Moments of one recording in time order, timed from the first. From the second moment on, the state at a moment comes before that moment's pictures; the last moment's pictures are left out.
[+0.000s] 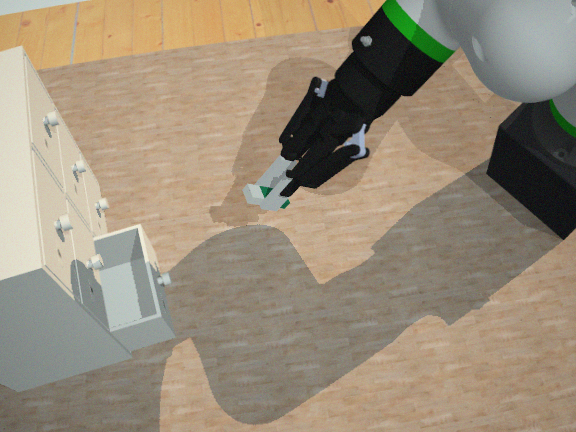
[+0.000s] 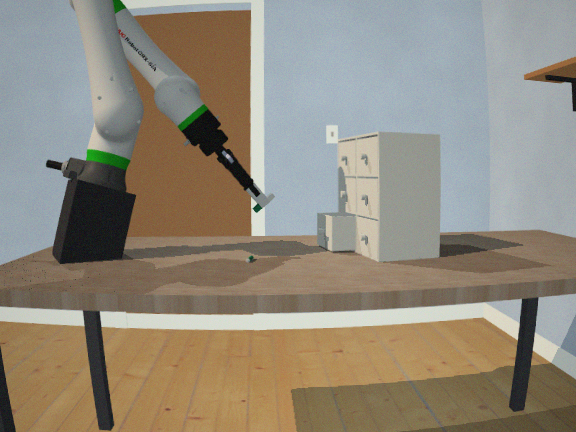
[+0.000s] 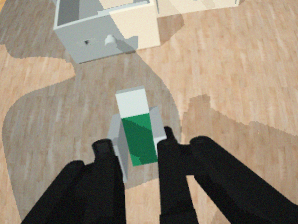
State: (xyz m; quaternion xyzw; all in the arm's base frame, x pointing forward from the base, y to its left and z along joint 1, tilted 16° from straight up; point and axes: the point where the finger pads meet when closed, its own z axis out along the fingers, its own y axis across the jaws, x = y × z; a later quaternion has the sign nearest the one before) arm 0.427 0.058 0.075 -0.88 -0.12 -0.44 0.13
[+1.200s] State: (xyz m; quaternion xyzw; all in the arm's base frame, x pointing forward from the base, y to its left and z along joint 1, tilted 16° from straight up) arm 0.446 0.064 0.083 -0.87 -0.11 -0.46 0.13
